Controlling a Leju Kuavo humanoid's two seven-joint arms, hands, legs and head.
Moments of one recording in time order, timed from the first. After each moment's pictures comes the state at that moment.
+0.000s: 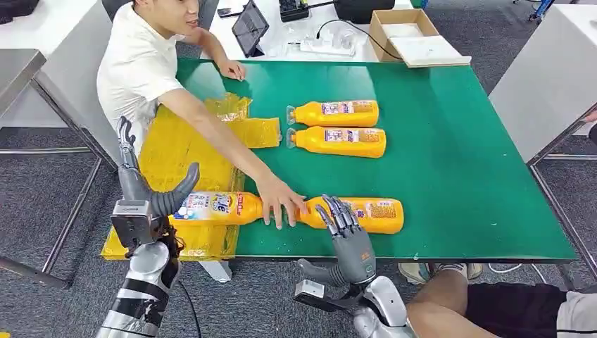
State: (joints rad) left arm -0.27 -0.16 -0.10 -1.34 -0.16 0.52 -0.67; right arm -0.12 0.06 0.29 -1.04 0.93 -0.64 -0.46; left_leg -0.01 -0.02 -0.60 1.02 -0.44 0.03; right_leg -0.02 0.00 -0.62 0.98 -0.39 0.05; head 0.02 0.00
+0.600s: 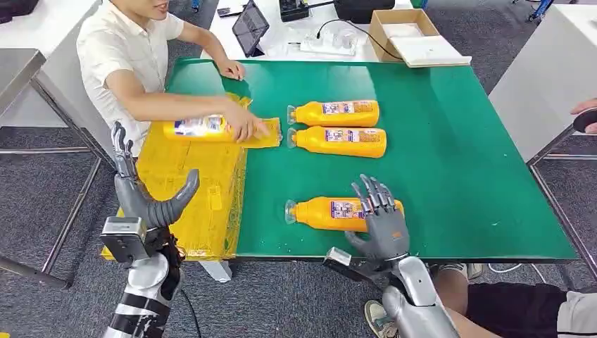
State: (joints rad) left arm -0.19 -0.18 -0.13 -1.47 -0.16 0.48 -0.65; right arm -0.23 -0.06 0.22 -0.98 1.06 -0.60 -0.27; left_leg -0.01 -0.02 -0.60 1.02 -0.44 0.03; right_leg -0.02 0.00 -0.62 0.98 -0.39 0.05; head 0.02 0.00
